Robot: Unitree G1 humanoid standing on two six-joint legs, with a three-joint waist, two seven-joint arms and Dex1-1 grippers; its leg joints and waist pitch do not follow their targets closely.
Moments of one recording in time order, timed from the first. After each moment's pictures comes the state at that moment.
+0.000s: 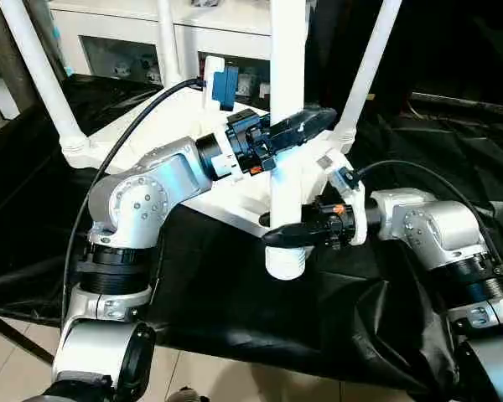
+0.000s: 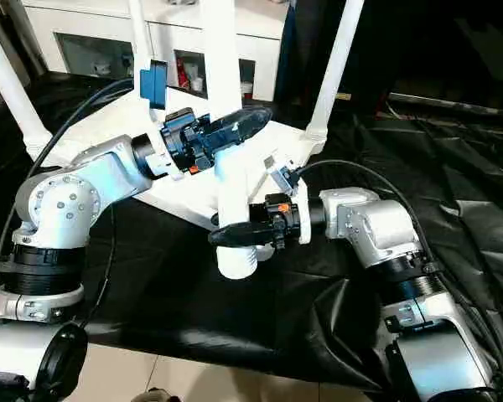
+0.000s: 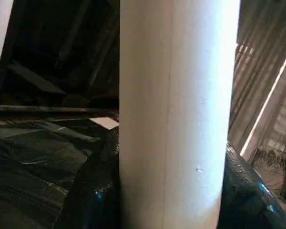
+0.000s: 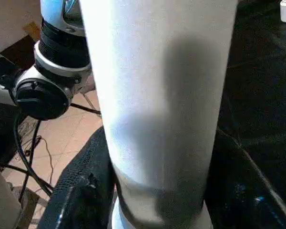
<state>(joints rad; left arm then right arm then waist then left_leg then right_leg) -0.79 0.15 0.07 0.04 -0.77 0.81 -0.70 -0.71 -0.42 0.22 0.33 0.50 0.72 1.40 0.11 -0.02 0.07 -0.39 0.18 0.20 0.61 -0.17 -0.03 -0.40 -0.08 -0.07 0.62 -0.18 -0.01</state>
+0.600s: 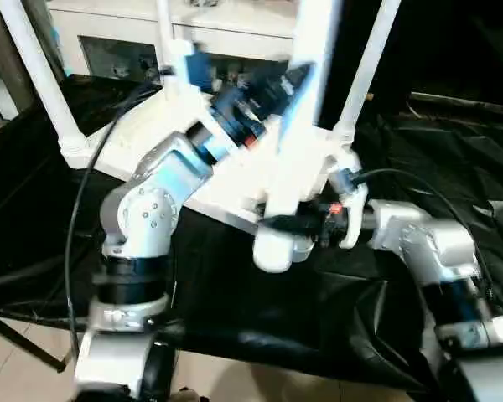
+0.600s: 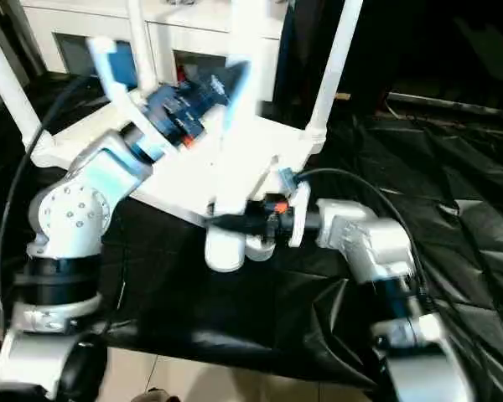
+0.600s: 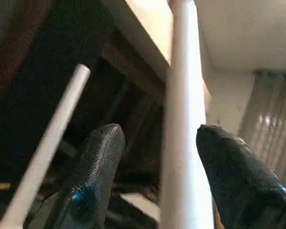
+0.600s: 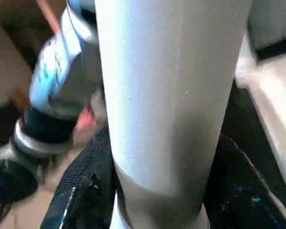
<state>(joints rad) -0.73 -0.01 0.21 0.01 -0.75 0.50 -0.56 -0.56 -0.24 -0.04 0.21 0.63 0.67 1.11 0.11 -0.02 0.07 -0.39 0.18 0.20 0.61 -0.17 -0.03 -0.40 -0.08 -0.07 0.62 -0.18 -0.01</state>
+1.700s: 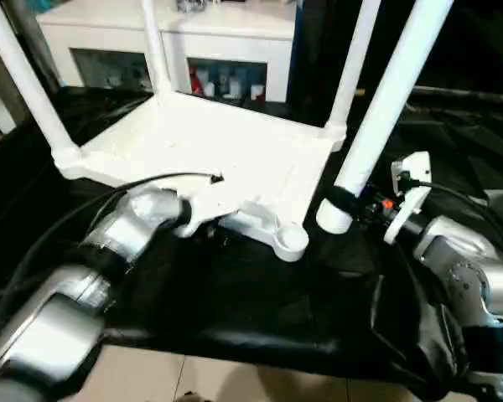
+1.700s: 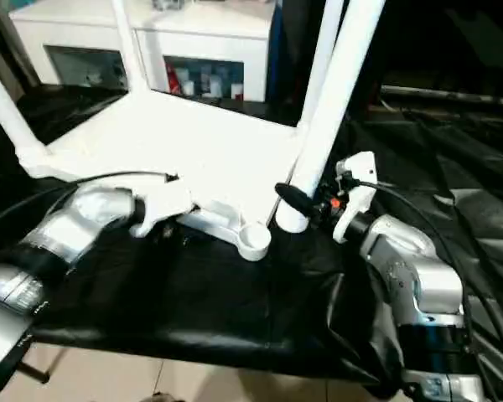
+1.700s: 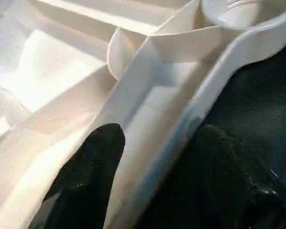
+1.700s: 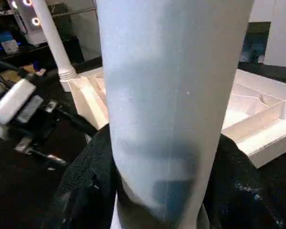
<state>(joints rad) -0.89 0.40 -0.49 0.96 0.15 -0.19 -0.86 -0.38 -0.36 -0.13 0.05 0.43 0.52 0.73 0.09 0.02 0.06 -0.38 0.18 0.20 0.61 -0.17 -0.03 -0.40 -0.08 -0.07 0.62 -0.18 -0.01</state>
